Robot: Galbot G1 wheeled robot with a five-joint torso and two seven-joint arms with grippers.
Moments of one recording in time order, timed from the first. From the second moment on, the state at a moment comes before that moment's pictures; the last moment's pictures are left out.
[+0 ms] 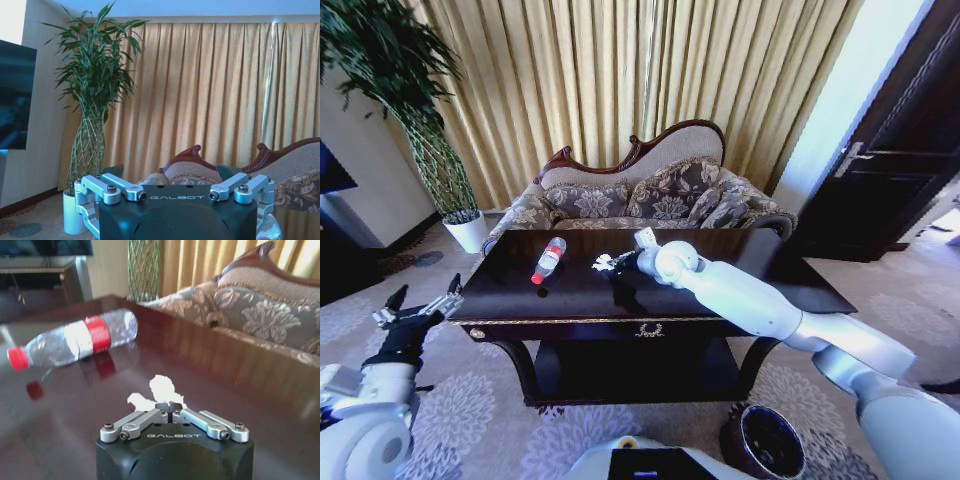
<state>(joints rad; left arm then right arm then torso) 1.74 -1.28 -1.16 -2.43 -0.70 0.24 -0.07 -0.14 1.01 -0.53 1.68 1.20 -0.70 0.23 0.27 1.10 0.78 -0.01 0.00</state>
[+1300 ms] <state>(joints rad) 1.71 -1.22 -1.15 -2.34 -0.75 0.19 -0.02 -1.39 0.79 0.77 2.06 0.84 -0.18 0.11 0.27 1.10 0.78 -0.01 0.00</state>
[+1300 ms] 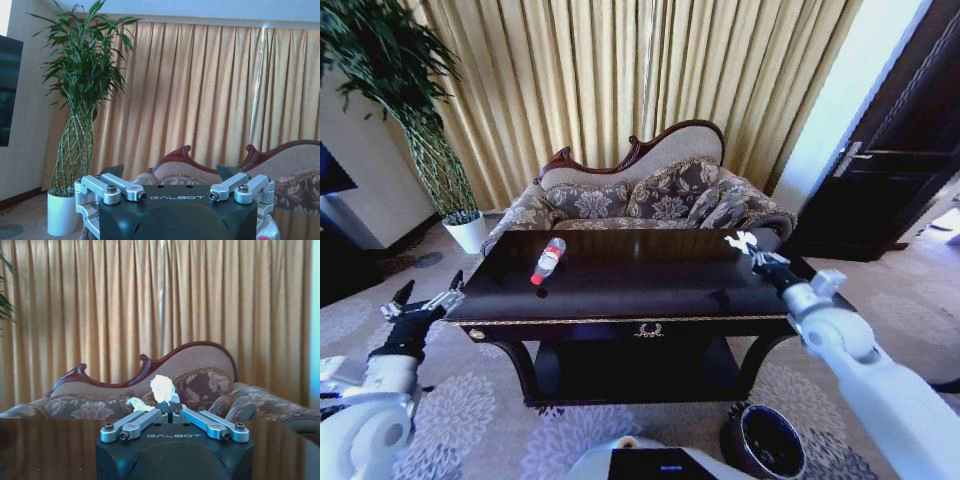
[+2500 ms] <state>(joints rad) 1.73 -1.17 -1.14 -2.35 -0.75 0.21 -0.01 -1.52 0.85 0.84 2.13 0.80 -0.20 0.12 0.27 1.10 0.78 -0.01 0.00</state>
